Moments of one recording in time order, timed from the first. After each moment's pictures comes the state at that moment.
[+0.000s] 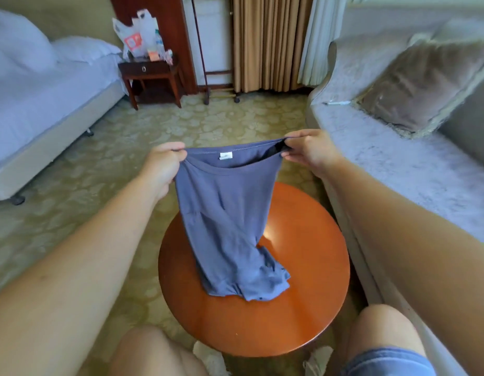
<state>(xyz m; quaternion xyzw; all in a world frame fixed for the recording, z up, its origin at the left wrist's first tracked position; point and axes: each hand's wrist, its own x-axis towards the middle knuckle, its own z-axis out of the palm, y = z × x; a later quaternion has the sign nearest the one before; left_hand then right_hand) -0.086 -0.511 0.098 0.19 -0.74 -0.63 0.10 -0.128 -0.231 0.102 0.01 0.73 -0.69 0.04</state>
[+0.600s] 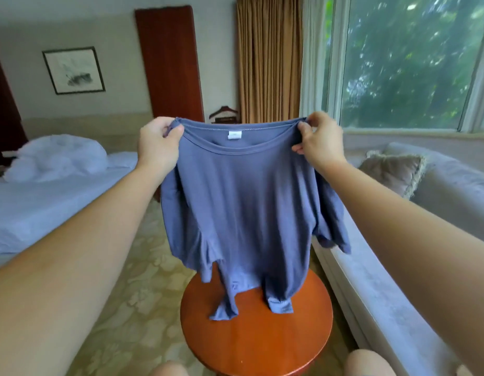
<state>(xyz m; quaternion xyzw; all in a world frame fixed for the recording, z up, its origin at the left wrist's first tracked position) 0.095 -0.499 0.326 -0.06 -0.75 -0.50 0.44 0.064 -0.214 0.321 -0.11 0.75 -0.54 -0.37</state>
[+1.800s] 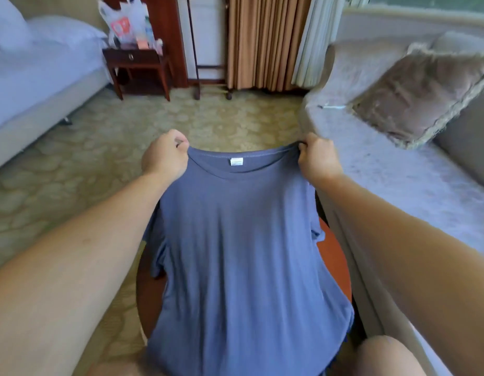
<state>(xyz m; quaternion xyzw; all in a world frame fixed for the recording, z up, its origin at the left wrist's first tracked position) -0.177 -0.524 0.055 0.10 -0.92 -0.32 0.20 -0.190 -0.222 0.060 -0.01 0.96 -0.22 -0.19</state>
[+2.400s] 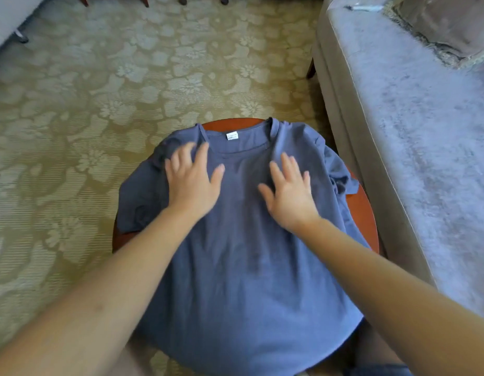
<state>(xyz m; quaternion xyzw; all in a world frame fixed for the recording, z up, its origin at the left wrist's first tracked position) -0.129 -0.469 -0.118 0.03 -0.98 -0.18 0.09 -0.121 -0.268 -0.127 -0.07 0.98 -0.18 0.05</state>
